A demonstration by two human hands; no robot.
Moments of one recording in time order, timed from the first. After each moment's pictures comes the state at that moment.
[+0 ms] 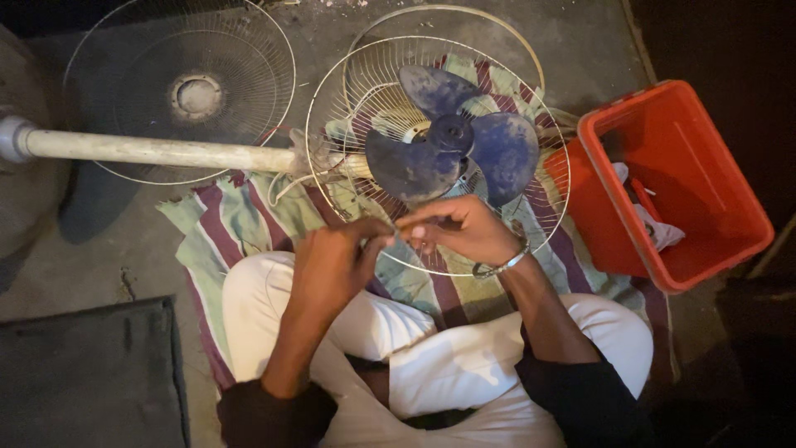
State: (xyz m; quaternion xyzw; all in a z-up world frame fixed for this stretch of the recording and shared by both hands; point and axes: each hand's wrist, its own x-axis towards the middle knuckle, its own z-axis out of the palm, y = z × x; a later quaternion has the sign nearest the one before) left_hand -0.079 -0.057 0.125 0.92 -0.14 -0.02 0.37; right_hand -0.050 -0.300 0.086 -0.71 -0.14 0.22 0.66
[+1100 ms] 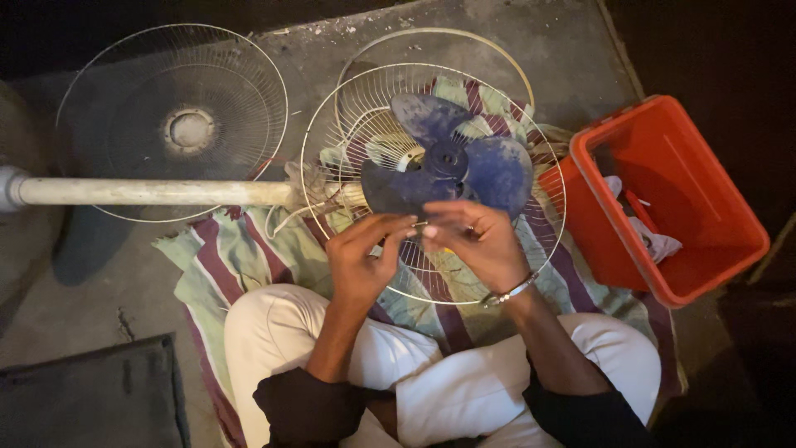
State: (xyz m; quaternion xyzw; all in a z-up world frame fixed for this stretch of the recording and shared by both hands) left_hand -0.037 -0.101 0.101 0.78 -0.21 0.20 0.56; right_hand -0.051 -0.297 0.087 -0.69 0.00 0.04 0.73
